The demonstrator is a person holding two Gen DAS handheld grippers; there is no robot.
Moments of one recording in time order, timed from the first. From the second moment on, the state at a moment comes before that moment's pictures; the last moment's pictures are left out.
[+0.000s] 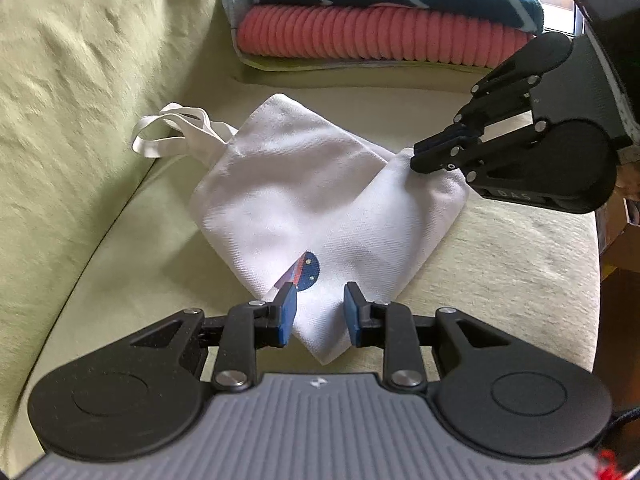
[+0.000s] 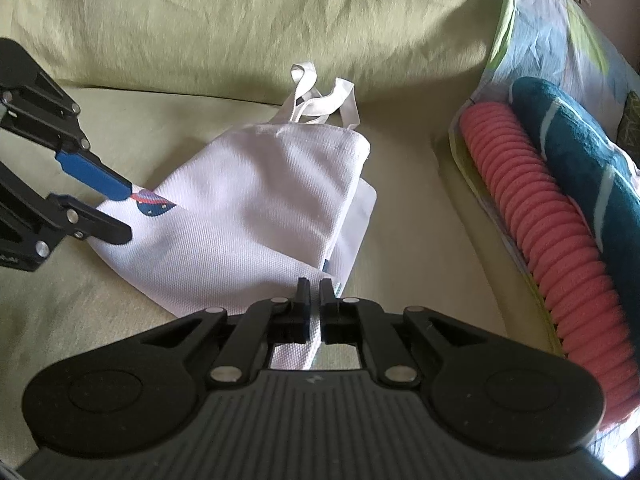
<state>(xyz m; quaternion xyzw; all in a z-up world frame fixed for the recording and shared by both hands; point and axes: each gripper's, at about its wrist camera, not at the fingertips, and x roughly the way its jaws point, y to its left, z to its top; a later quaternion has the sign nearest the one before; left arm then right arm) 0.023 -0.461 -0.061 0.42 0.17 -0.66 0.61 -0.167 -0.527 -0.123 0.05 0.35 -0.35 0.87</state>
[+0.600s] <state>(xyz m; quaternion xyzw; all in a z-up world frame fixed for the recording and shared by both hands) 0.023 -0.461 -0.064 0.39 0.16 -0.67 0.61 -0.170 -0.529 -0.124 0.06 0.34 -0.34 0.87</state>
